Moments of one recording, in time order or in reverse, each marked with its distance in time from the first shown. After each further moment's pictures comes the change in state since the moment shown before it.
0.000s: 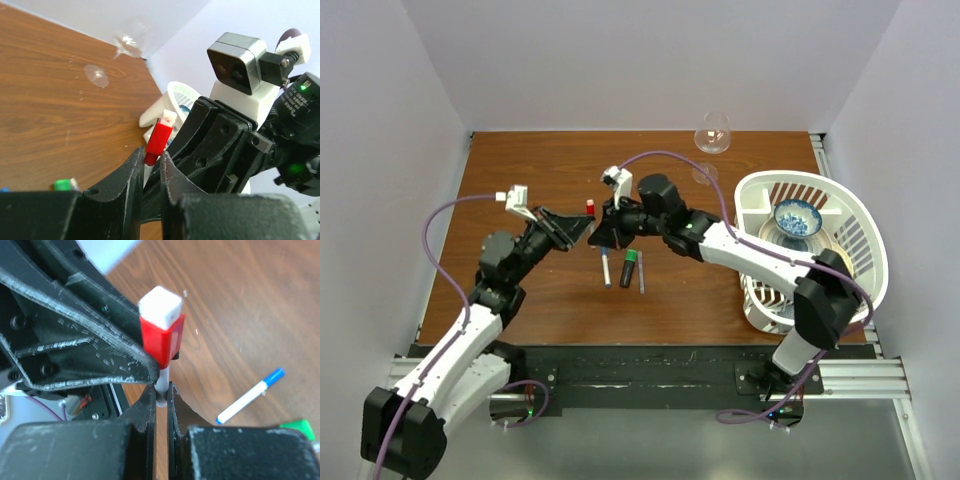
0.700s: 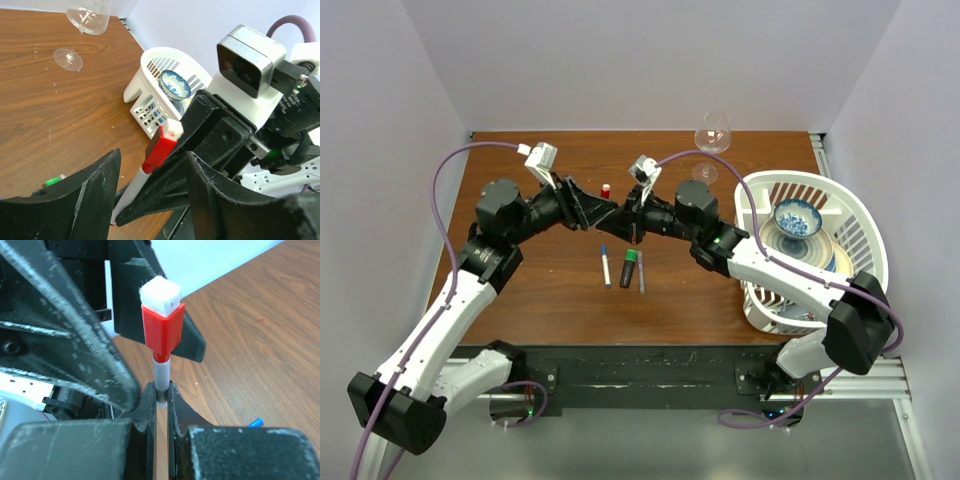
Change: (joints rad) left arm -0.069 0.165 0.523 -0.493 0.168 0.244; right arm -0.030 -0.219 -0.210 0.329 -0.018 -0.013
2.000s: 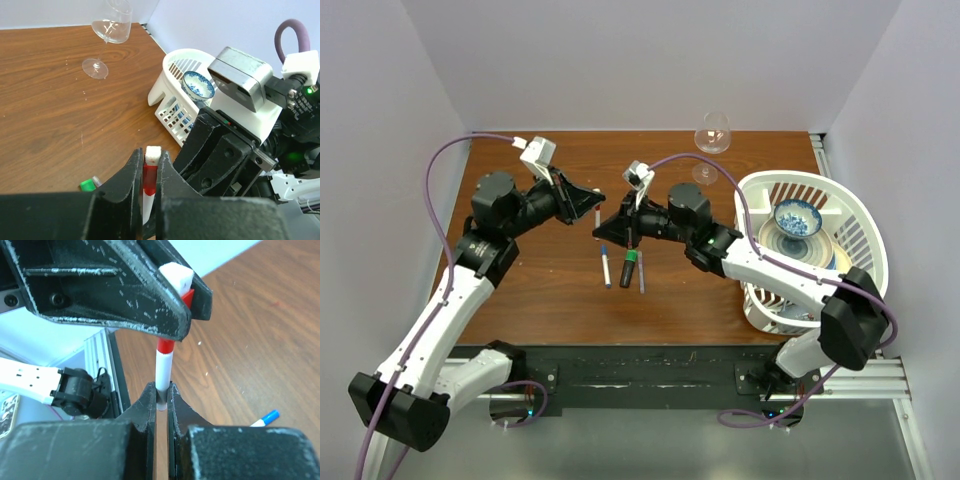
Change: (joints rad) left arm 0.037 0.023 0.054 -0.067 -0.009 0.141; right arm 0.018 0.034 0.002 -0.011 -0.016 0.039
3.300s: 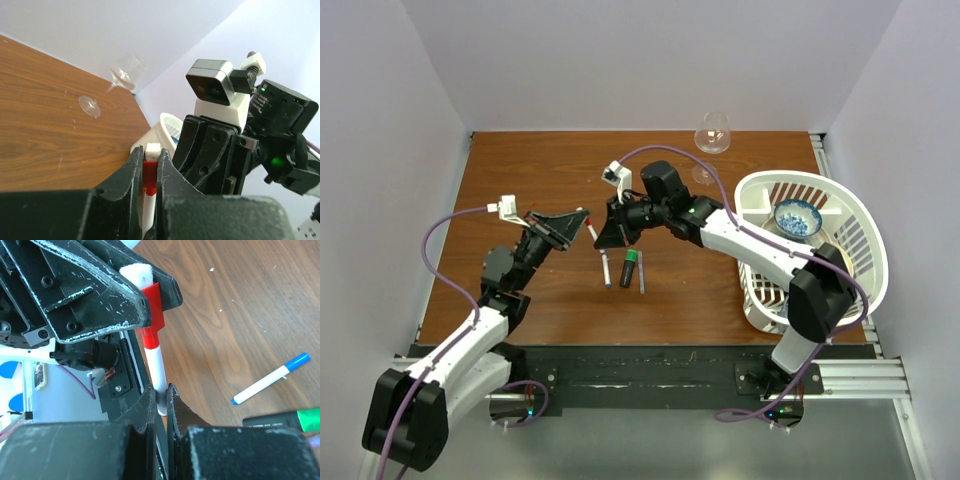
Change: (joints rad) left arm 0.031 -0.114 -0.699 0.906 -0.224 -0.487; right arm -0.065 0.210 0.290 -0.466 -0.189 -0.025
